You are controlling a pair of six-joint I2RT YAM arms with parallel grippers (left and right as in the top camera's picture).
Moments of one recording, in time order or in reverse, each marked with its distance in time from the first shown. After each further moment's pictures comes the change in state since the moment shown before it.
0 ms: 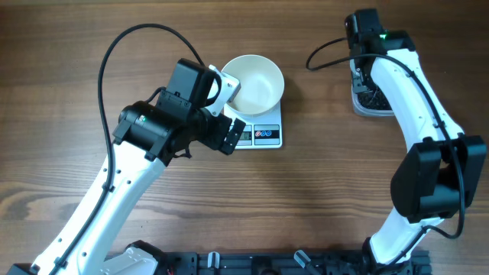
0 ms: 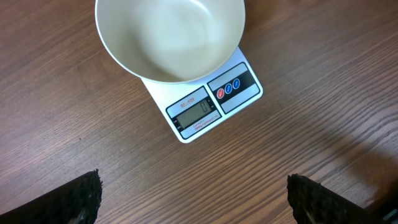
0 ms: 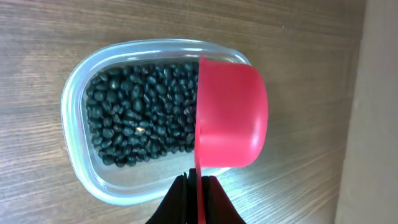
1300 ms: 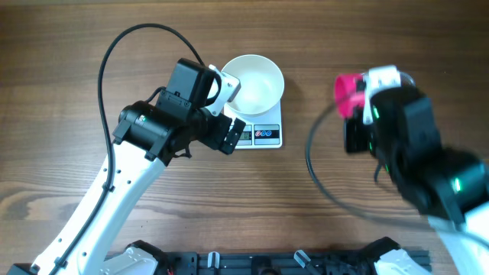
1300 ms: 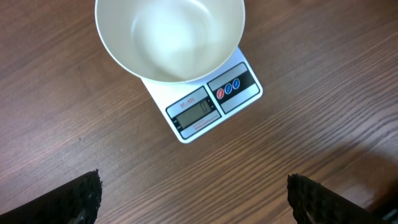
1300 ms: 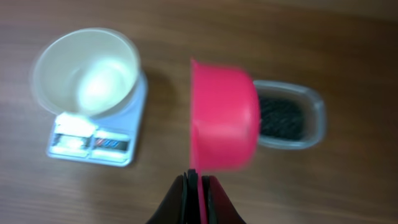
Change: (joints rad) left arm 0.000 0.000 0.000 0.000 0.002 0.000; right arm 0.307 -0.786 -0.211 -0.026 -0.283 0.106
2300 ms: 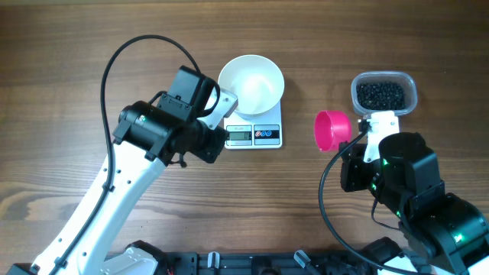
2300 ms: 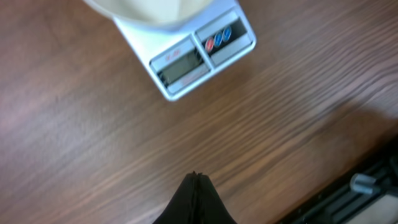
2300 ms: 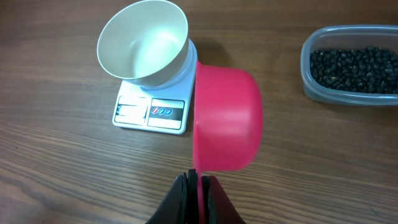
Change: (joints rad) left arm 0.000 0.000 0.000 -0.137 0.043 0.019; right arm 0.024 -0.340 -0.384 0.125 -0.231 0.168
